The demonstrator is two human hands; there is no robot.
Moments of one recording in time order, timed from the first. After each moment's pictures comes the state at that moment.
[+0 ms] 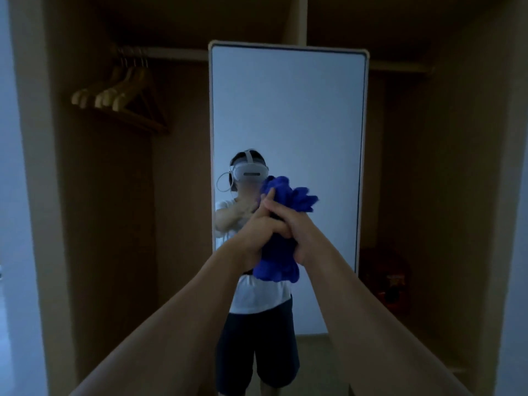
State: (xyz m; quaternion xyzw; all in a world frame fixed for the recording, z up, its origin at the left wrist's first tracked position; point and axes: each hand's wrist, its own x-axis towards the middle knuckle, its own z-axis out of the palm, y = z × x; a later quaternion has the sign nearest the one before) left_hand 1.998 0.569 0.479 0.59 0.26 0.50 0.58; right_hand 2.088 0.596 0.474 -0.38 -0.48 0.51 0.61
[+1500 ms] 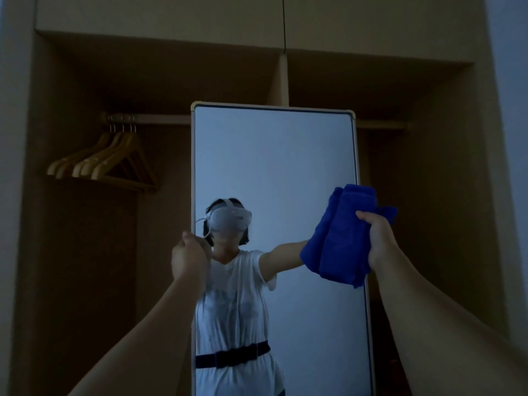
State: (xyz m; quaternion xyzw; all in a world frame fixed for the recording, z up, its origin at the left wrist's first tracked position) left_hand 1.937 0.700 0.533 0.41 0.46 0.74 0.29; right_hand 2.237 0.636 0.563 -0.36 -0.35 0.39 0.77
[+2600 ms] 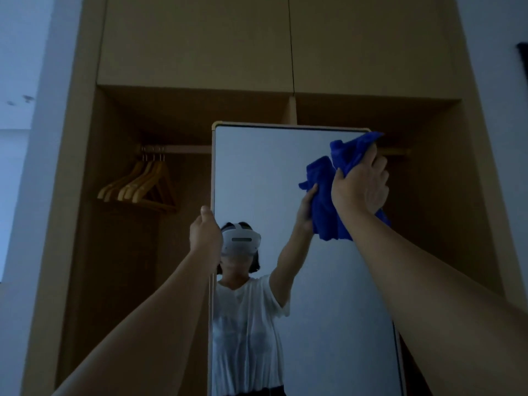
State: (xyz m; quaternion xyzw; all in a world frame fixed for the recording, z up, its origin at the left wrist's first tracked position) left_hand 1.929 0.647 0.602 0.43 0.34 0.77 0.31; right_hand 2.156 0.567 0.660 -0.56 -0.37 -0.29 0.68
